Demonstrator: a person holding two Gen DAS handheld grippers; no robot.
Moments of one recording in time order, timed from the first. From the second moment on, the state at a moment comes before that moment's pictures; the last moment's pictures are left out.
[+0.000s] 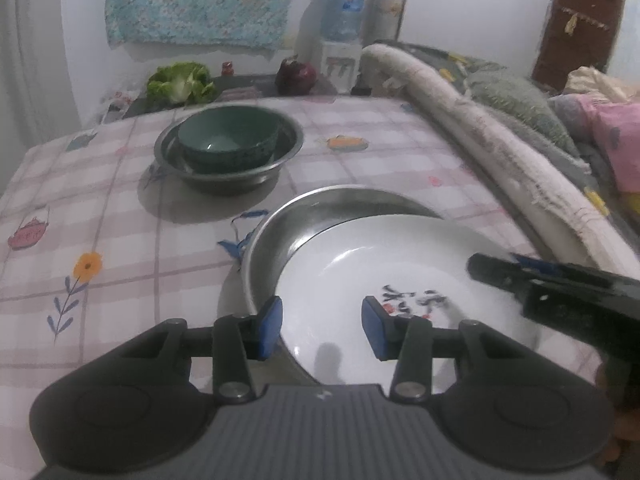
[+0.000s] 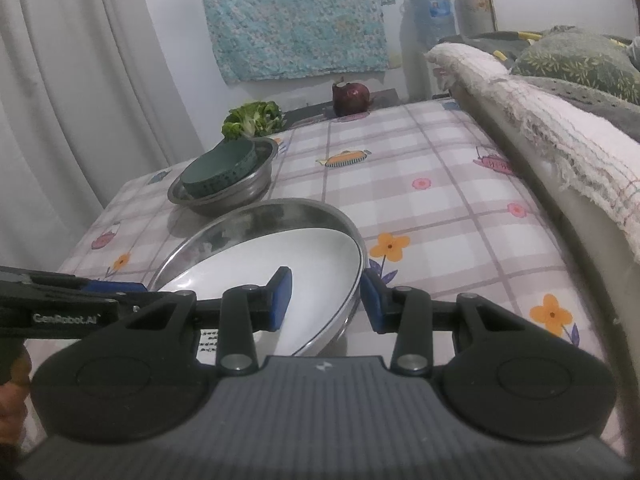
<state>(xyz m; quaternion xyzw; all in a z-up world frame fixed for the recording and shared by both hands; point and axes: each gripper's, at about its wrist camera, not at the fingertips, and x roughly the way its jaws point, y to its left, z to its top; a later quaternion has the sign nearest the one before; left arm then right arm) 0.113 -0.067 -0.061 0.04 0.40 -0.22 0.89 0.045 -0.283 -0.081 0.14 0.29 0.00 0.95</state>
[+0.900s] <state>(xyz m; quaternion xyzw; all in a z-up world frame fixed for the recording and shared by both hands) 0.157 -0.052 -0.097 0.02 0.41 -0.18 0.89 0.094 -0.330 -0.115 0.25 0.31 0.01 0.92</state>
